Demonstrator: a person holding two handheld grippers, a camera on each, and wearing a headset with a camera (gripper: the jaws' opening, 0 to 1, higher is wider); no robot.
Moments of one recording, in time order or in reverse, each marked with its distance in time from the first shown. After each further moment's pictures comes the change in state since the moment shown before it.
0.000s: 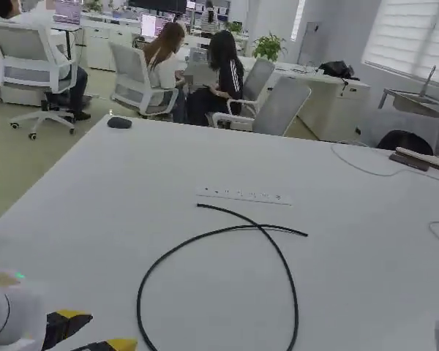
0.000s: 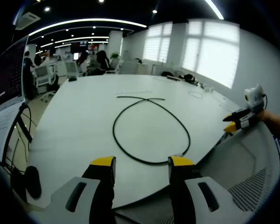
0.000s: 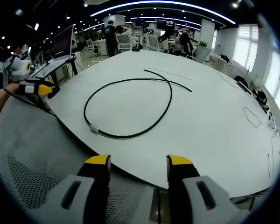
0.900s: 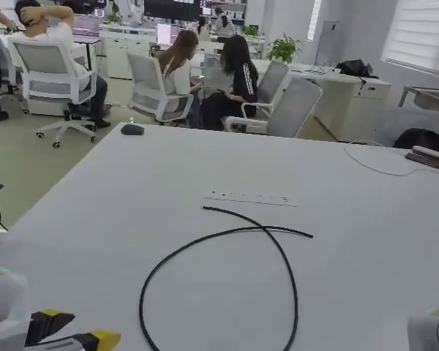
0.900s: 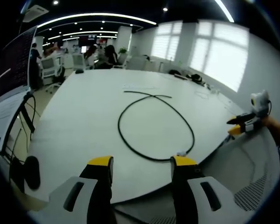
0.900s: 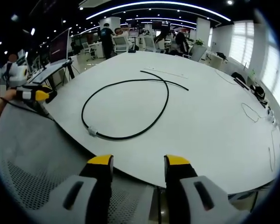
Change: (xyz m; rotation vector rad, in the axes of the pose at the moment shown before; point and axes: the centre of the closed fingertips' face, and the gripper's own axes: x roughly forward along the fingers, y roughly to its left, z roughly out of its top) left arm 0.001 -0.009 -0.001 0.036 0.007 -0.073; right arm -0.002 -0.006 -0.004 0.045 0.013 -0.043
